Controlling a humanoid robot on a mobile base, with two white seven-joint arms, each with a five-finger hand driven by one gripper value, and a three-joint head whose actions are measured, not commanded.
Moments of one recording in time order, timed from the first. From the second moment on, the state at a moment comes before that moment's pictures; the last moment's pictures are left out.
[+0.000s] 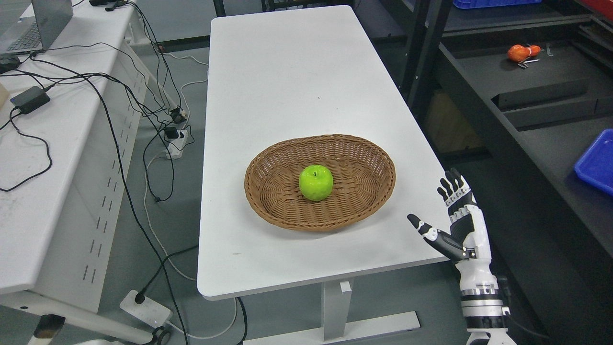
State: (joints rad) left arm 0.04 0.00 -0.06 -0.05 0.05 -0.02 -0.14; right arm 0.10 0.00 -0.02 -1.67 -0.11 -0.34 0.03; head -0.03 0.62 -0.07
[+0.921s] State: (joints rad) left arm 0.04 0.00 -0.06 -0.05 0.05 -0.03 -0.14; right arm -0.09 -0.12 0.00 -1.70 0.39 -0.54 0.12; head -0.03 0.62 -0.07
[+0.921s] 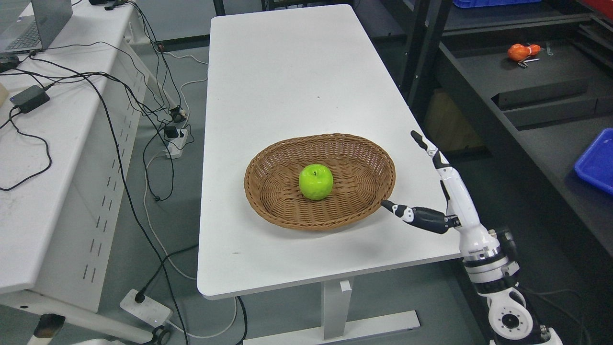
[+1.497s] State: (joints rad) left arm 0.04 0.00 -0.06 -0.05 0.05 -0.03 -0.14; right arm -0.38 -0.19 0.21 -1.57 0.67 -0.47 0.26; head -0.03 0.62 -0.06
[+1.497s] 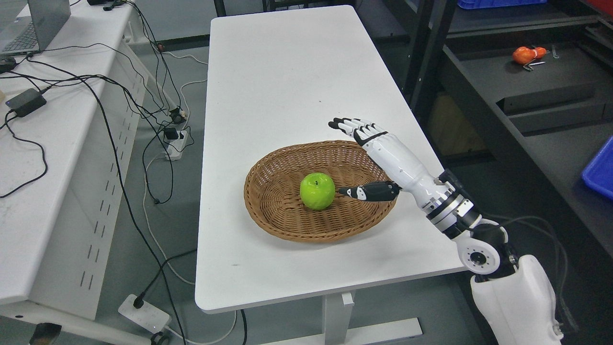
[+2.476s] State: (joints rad) left arm 0.04 0.00 -0.06 -0.05 0.05 -0.03 -0.14; right arm -0.50 -0.29 0.49 -1.36 0.90 -0.56 0.30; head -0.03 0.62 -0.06
